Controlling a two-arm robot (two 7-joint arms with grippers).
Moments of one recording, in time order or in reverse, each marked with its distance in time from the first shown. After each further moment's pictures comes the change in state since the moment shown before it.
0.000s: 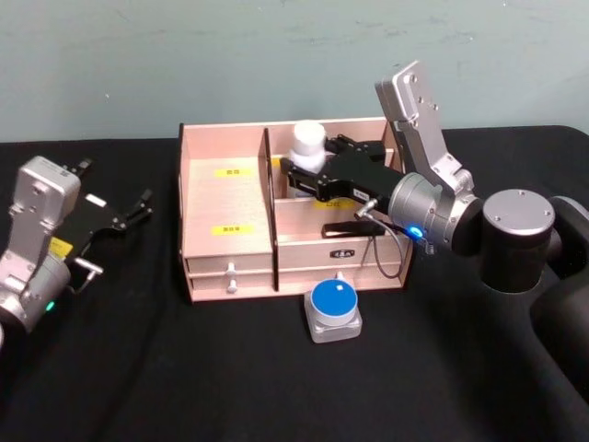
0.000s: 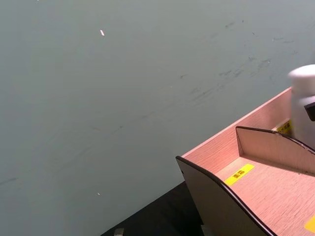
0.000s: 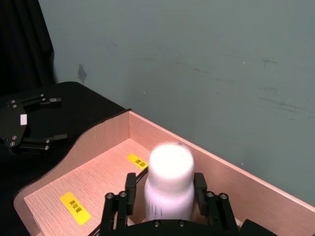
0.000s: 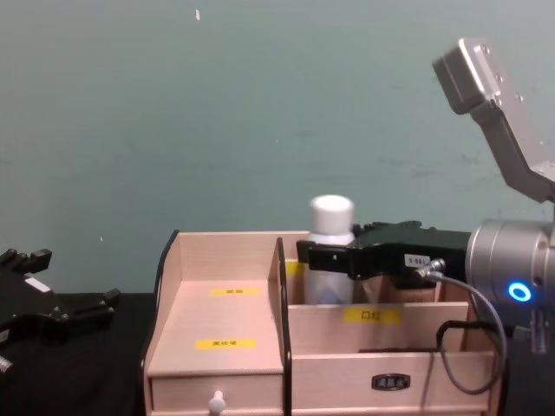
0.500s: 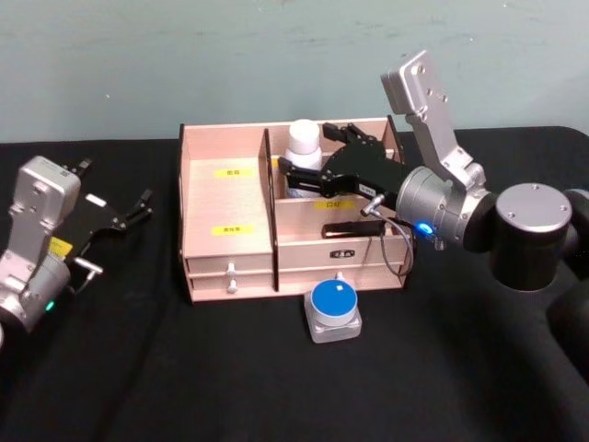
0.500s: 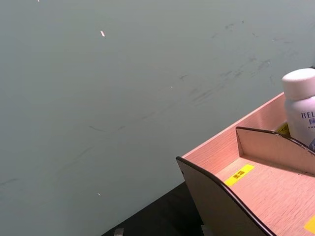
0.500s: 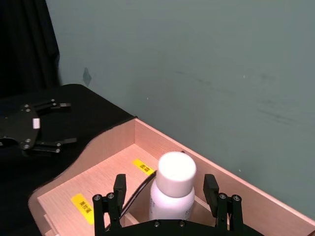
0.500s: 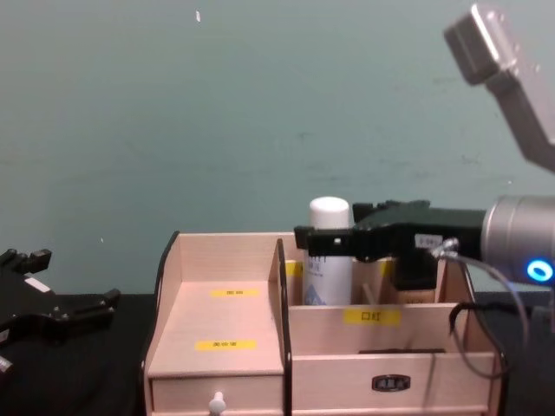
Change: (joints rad) left arm 0.000 0.000 0.000 0.000 0.000 0.000 0.000; right arm -0.025 0.037 0.002 -0.100 0.002 0.041 -0.007
